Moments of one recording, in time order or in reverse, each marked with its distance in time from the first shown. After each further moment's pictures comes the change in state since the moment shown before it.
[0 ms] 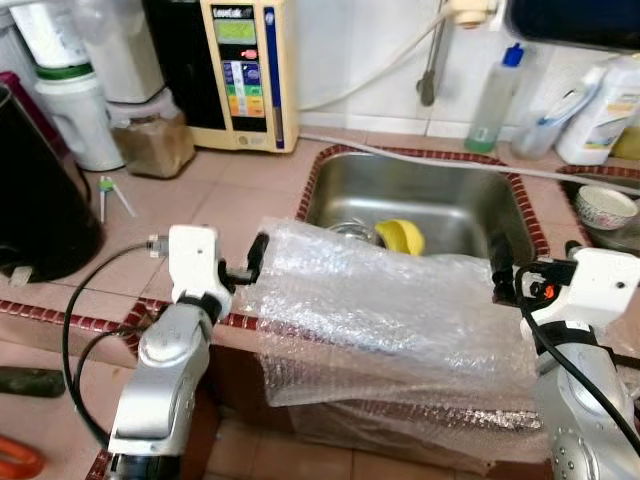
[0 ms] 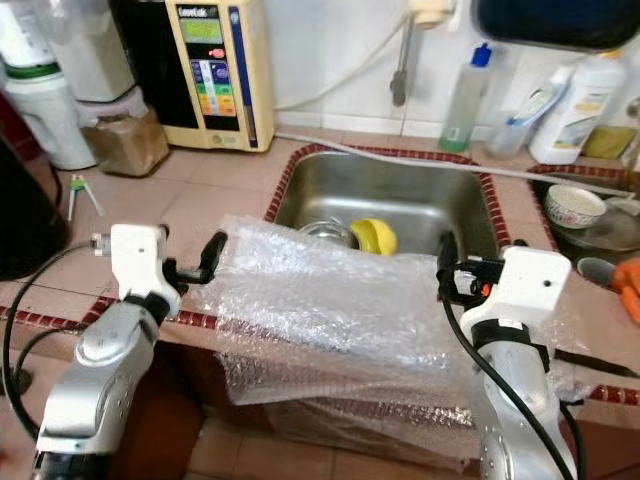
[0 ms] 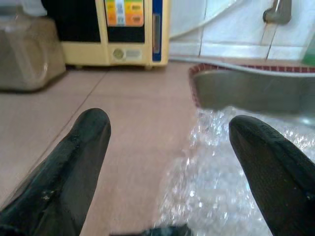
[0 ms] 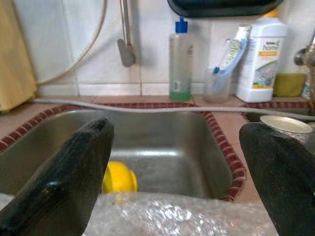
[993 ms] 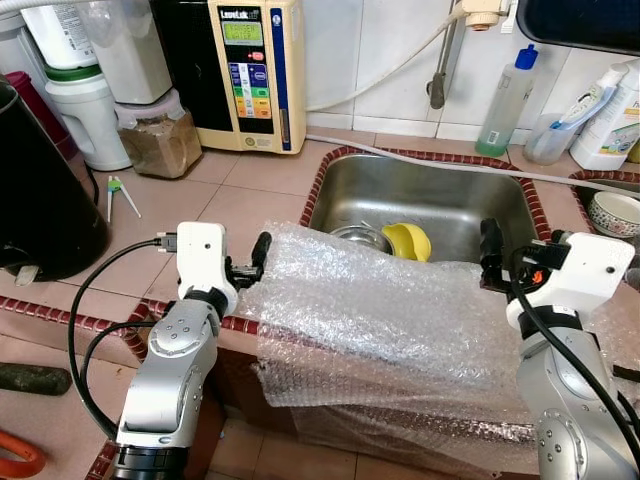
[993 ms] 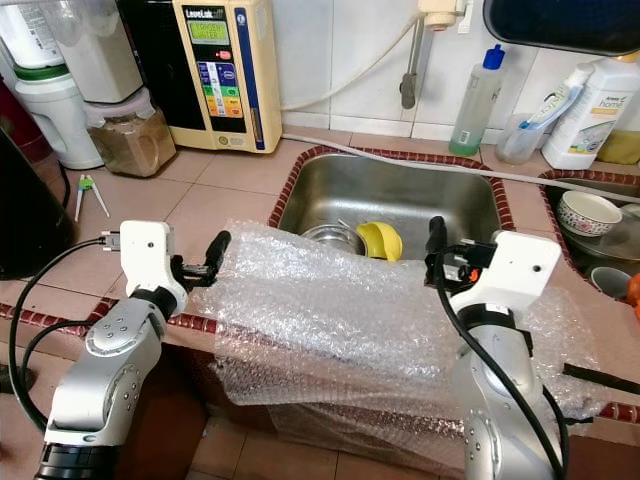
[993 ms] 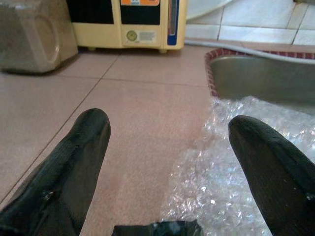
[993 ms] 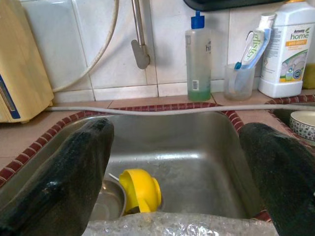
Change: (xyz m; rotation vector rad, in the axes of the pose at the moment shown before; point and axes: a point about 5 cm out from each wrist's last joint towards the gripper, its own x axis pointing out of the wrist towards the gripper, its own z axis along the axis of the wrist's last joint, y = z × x) left arm 0.004 -0.004 -0.002 -0.011 0.068 0.042; right arm 0.010 0.014 0.005 0.073 0.005 0.008
